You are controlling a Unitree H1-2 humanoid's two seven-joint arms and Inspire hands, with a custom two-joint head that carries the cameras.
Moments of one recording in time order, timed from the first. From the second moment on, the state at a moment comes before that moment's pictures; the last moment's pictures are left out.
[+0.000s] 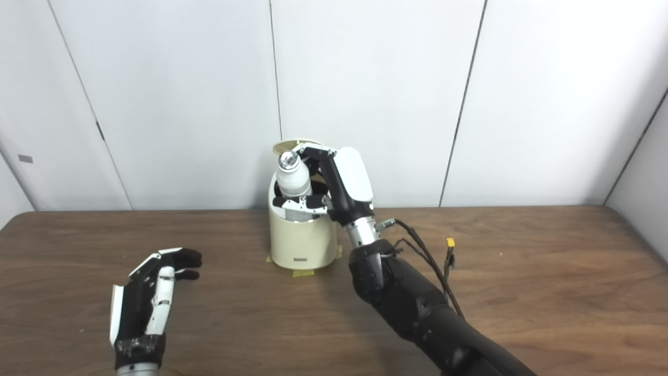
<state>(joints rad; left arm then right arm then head) -0.04 -0.03 0.06 -0.13 0.13 -0.22 0.15 -0.87 -0.15 0.63 0.79 -0.36 -0.45 -0.76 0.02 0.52</state>
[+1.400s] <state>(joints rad) -0.02 -0.06 0.05 -0.16 0.15 -0.20 0.16 -0.89 -0.14 0.67 0.85 -0.35 -0.45 -0.78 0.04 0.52</state>
